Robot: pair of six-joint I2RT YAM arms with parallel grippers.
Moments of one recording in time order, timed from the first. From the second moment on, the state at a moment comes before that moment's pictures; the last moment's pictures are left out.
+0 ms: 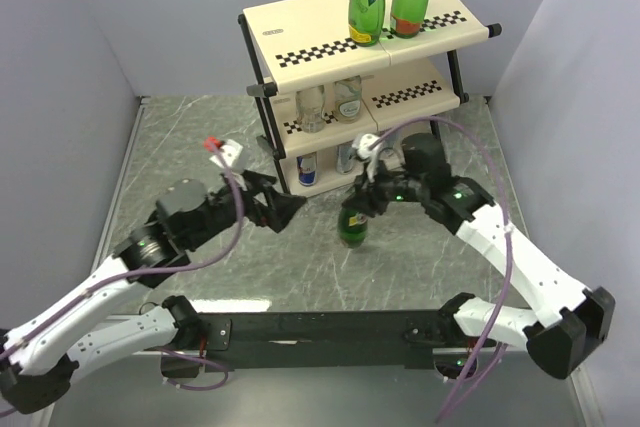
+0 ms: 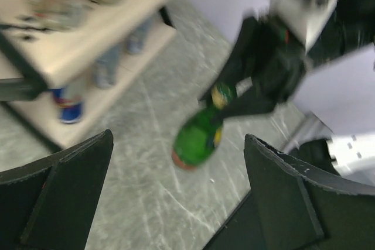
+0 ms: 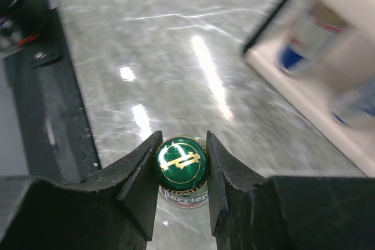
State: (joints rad) left arm -0.86 0.75 0.94 -0.26 -0.07 -0.38; right arm 0.62 1.12 1.07 -0.49 -0.57 -0.23
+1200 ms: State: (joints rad) left arm -0.88 1.29 0.98 0.19 0.52 -0.29; right arm 0.43 1.13 1.41 -0.76 -0.66 -0.05
